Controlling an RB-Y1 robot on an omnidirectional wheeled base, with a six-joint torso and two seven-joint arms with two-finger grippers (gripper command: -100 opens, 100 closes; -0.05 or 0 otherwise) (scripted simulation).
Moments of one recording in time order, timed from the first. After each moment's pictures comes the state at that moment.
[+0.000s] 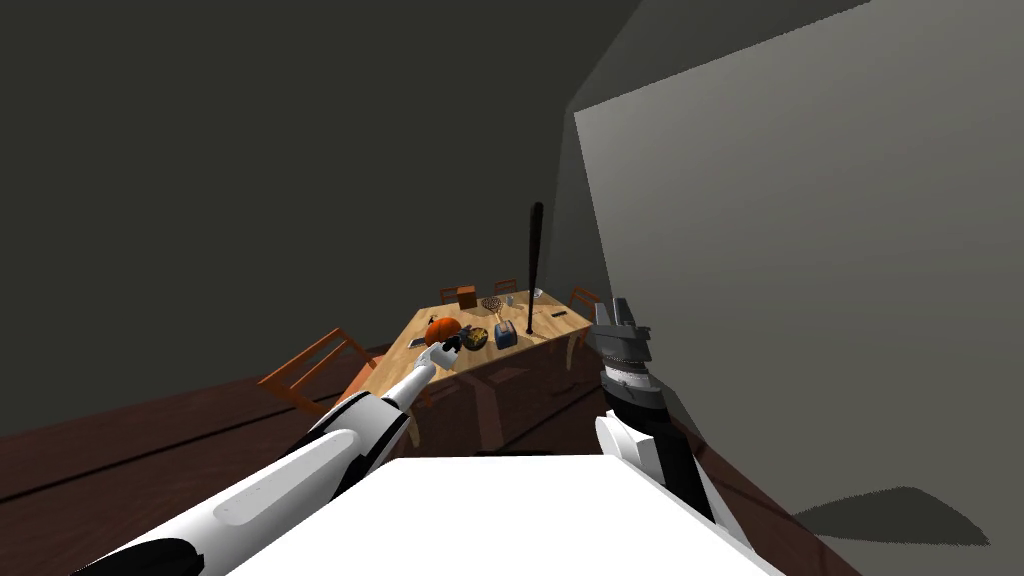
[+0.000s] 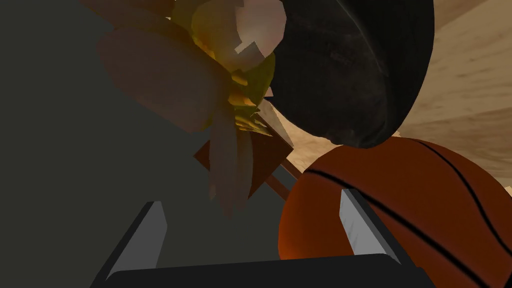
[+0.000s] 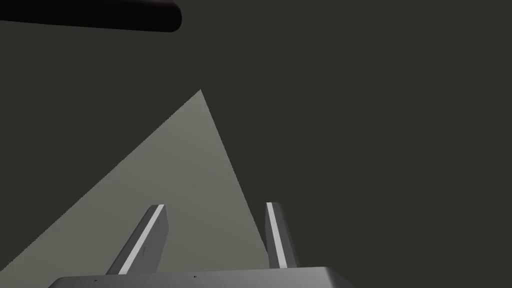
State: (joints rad) left arm -0.59 0.40 -0.28 -0.70 -0.04 0.12 -0.01; right arm 0.50 -0.03 0.07 -2.37 -0.05 -0.54 0.02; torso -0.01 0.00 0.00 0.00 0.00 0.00
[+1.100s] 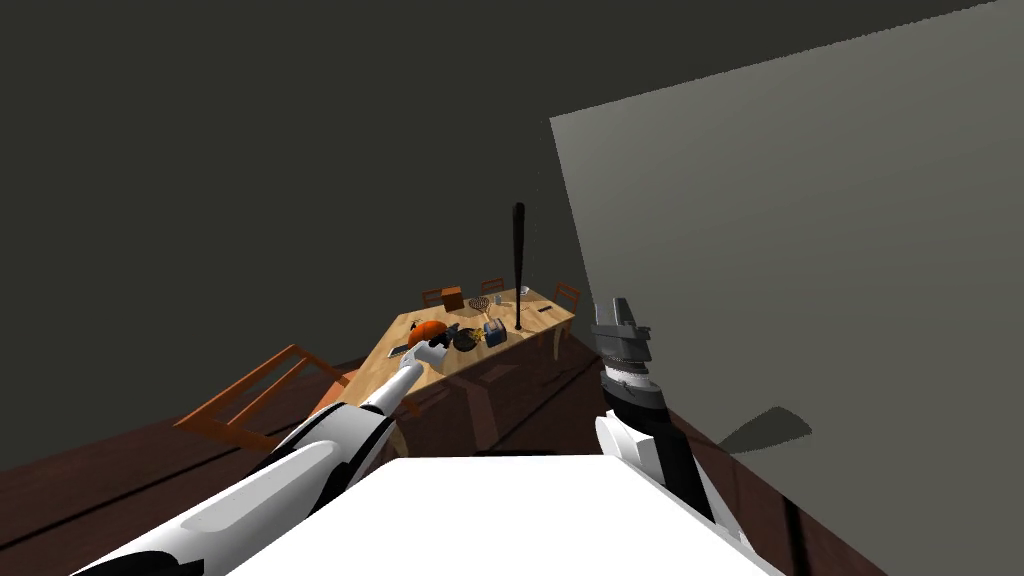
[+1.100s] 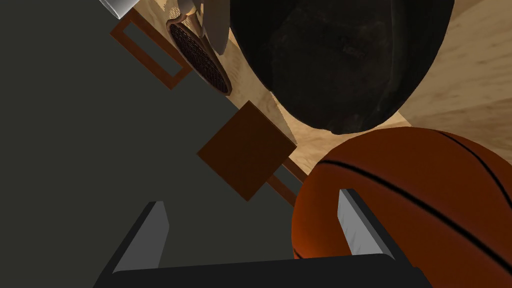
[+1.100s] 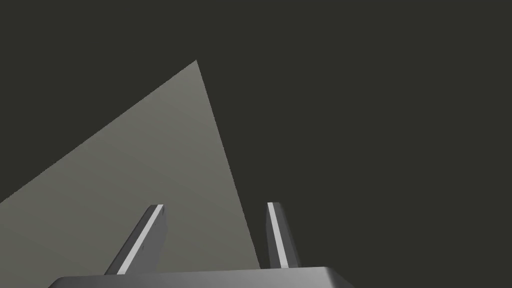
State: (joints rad) left arm -0.53 0.48 -0.16 -0.82 0.05 0.23 -0.10; right arm 0.50 -0.03 0.07 -2.37 -0.05 -0.54 0.02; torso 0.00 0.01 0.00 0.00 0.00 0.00
